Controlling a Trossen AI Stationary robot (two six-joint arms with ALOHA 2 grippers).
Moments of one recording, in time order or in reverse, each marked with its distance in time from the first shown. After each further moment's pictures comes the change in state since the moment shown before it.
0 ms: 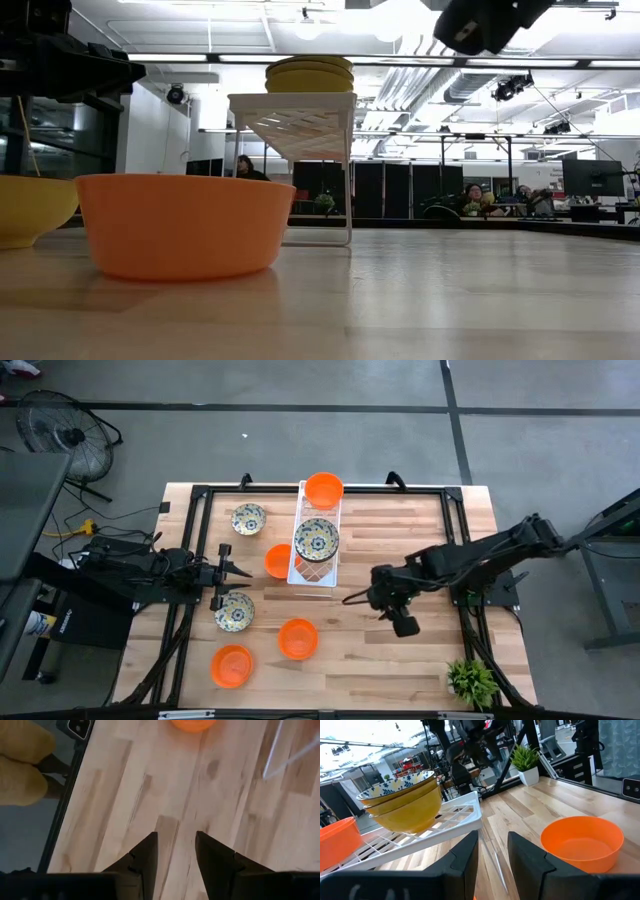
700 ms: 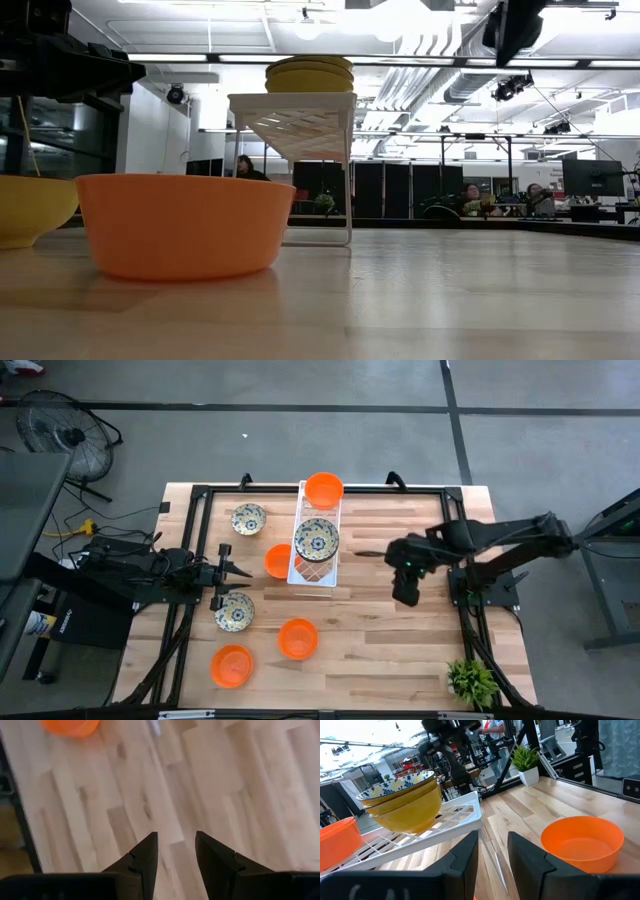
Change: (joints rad) left arm 0.000 0.000 0.000 0.000 0.000 0.000; right arm -0.140 -0.147 0.041 -0.286 0.187 0.411
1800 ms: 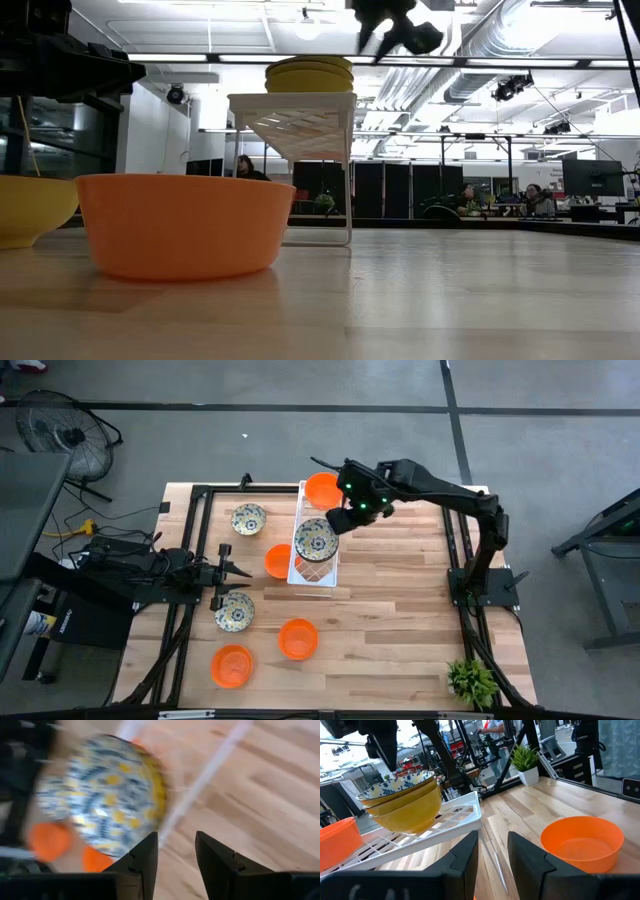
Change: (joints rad) left arm 0.000 0.000 0.000 0.000 0.000 0.000; right arm -0.399 0.528 0.743 -0.155 -0.120 0.334
